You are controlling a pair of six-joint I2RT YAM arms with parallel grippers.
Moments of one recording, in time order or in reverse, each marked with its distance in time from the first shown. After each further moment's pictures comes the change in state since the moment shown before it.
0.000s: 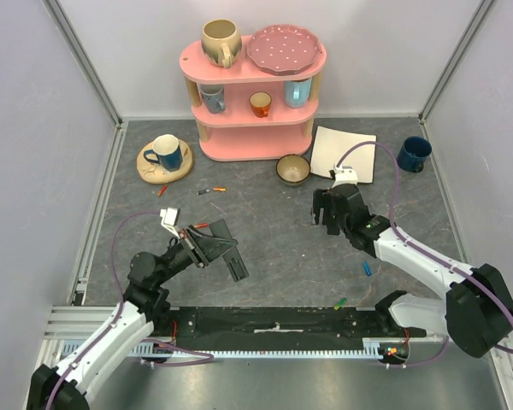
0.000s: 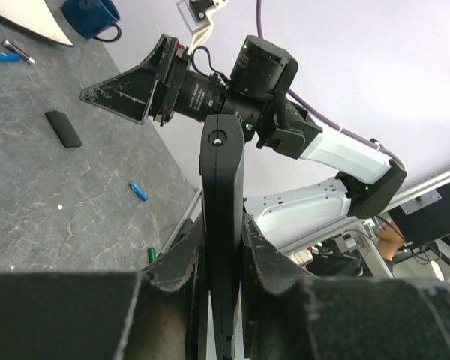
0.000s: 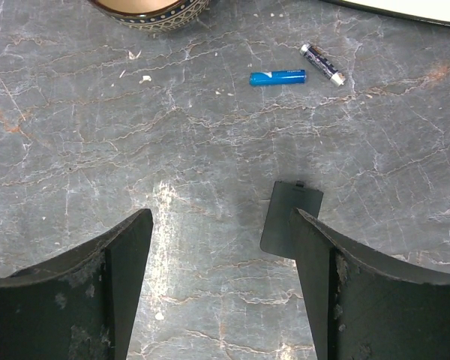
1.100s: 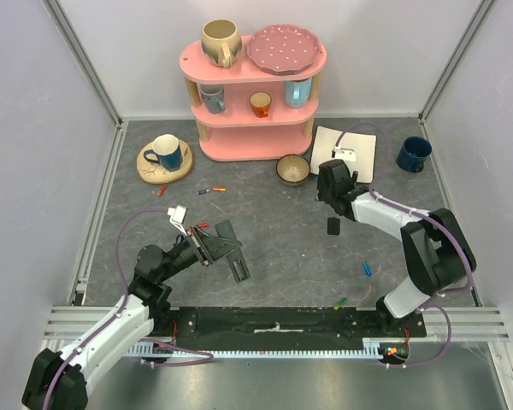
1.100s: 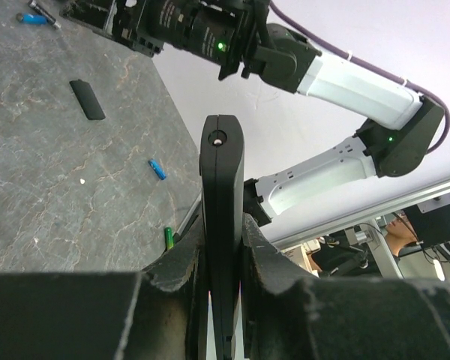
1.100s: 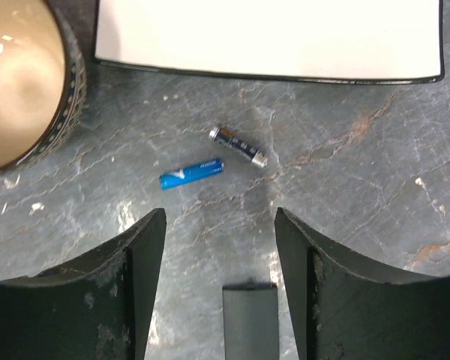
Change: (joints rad) left arm 0.006 0.163 0.000 0.062 0.052 0.023; right arm -0.106 0.383 0.232 0.021 0.180 0.049
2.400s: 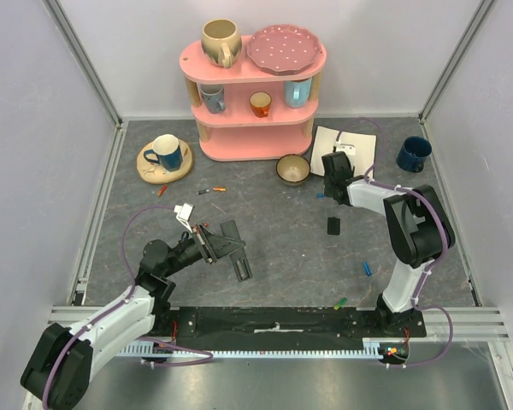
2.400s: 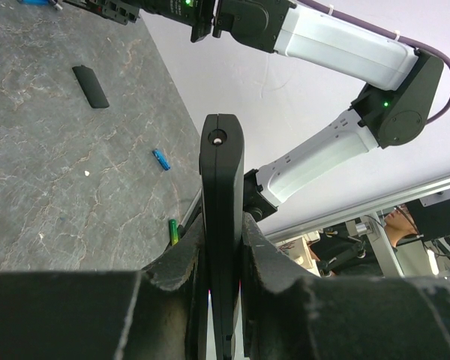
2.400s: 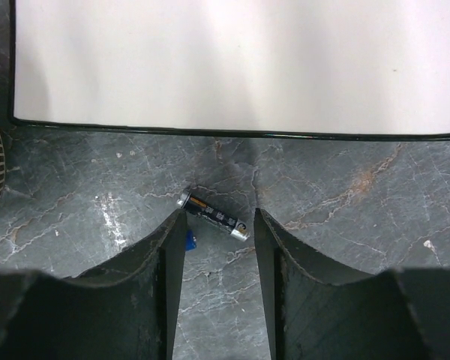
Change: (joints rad) left arm 0.002 0.204 0.000 0.174 0.045 -0.001; right arm -0.108 0.243 0.138 0.035 -0.036 -0.068
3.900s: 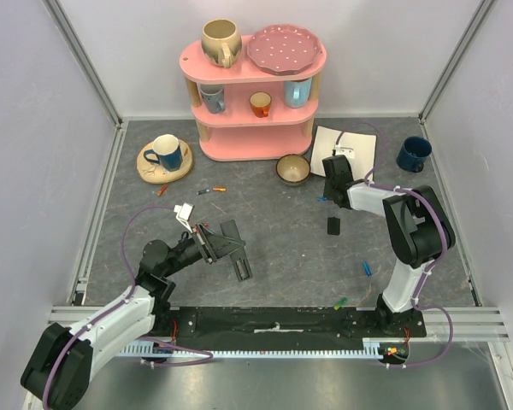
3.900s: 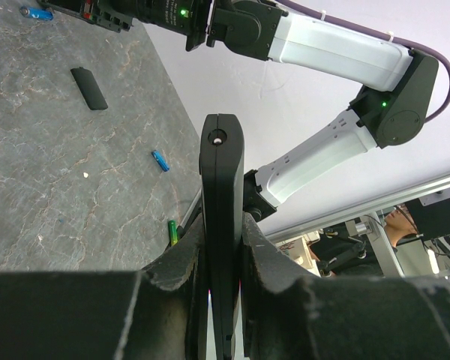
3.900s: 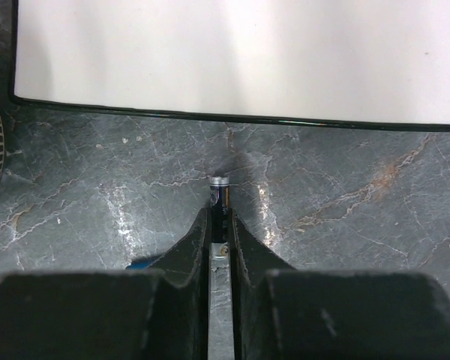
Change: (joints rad) left arm 0.000 0.007 0.000 0.012 0.000 0.000; right arm -0.002 0.003 -0.039 0.049 -0.043 0.005
